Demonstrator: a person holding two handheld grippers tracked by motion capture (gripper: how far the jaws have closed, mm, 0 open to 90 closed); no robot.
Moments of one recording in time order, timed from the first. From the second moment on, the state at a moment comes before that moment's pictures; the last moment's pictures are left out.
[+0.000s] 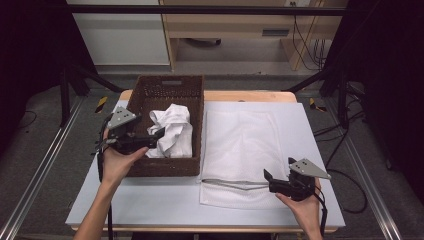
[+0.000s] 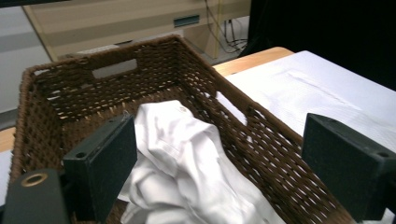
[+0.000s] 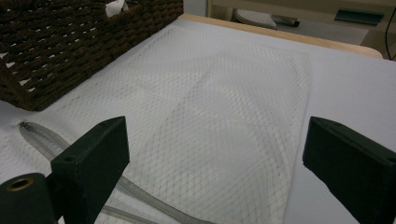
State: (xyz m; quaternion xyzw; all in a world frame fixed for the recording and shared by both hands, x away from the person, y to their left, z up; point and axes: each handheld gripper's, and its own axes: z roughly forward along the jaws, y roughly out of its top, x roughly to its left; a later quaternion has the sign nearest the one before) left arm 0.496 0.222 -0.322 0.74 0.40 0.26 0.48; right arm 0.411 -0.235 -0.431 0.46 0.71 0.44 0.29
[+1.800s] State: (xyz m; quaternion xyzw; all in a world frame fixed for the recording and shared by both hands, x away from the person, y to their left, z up) left arm 0.608 0.192 -0.432 0.85 0.47 0.12 0.20; right arm 0.415 -0.240 -0.438 0.47 0.71 0.43 0.28
